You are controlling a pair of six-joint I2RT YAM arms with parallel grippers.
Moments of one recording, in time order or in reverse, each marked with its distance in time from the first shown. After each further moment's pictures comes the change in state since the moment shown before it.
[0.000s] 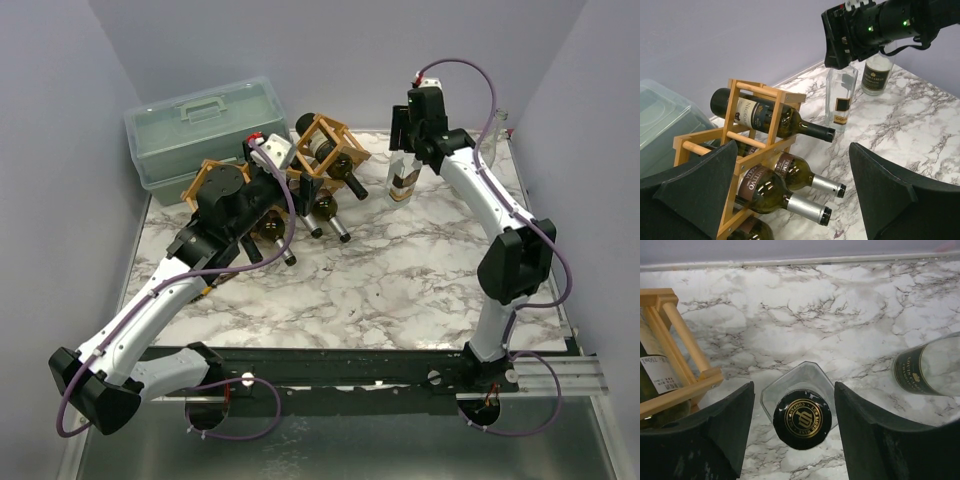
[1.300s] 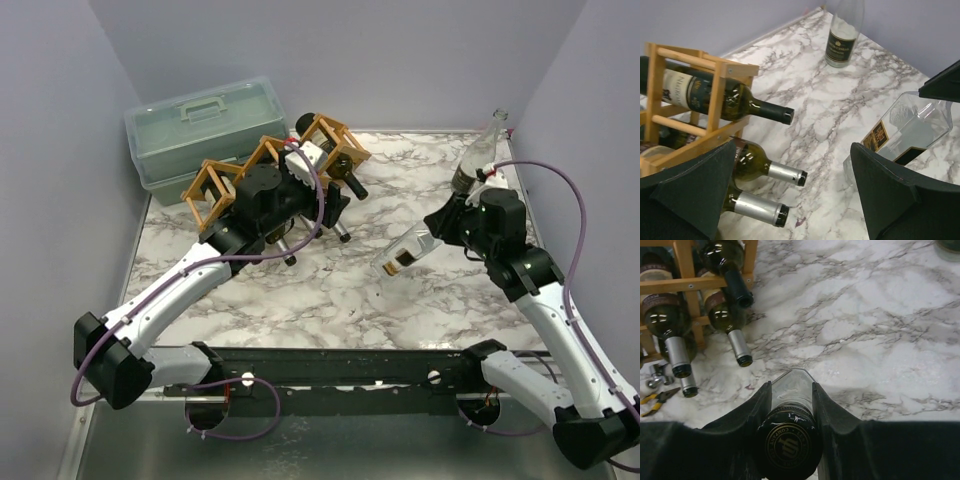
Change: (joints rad) left arm -0.067 0.127 -0.010 0.016 0.044 -0.108; right arm -0.006 -0.953 -0.853 -0.018 -0.246 0.253
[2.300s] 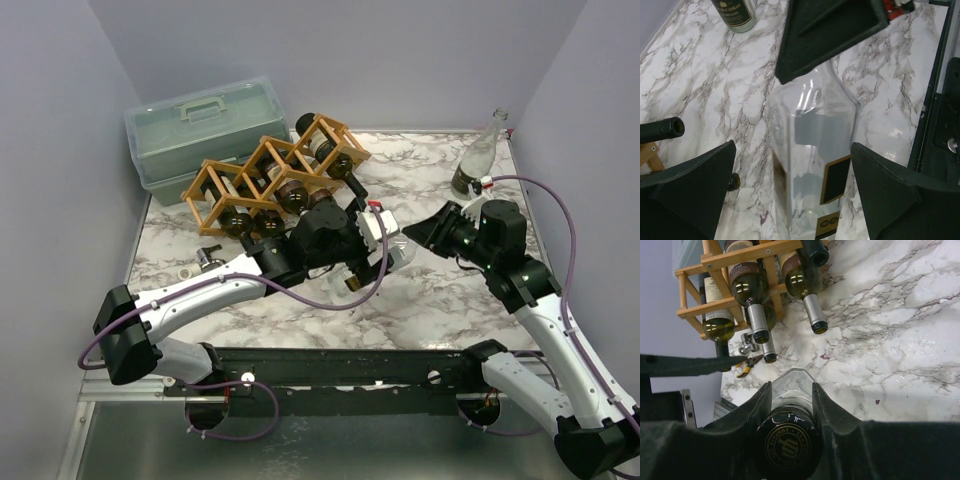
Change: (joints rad) left arm -0.321 0.144 0.010 -0.072 0.053 0.222; right arm 0.000 -0.108 -0.124 0.082 -0.330 0.308
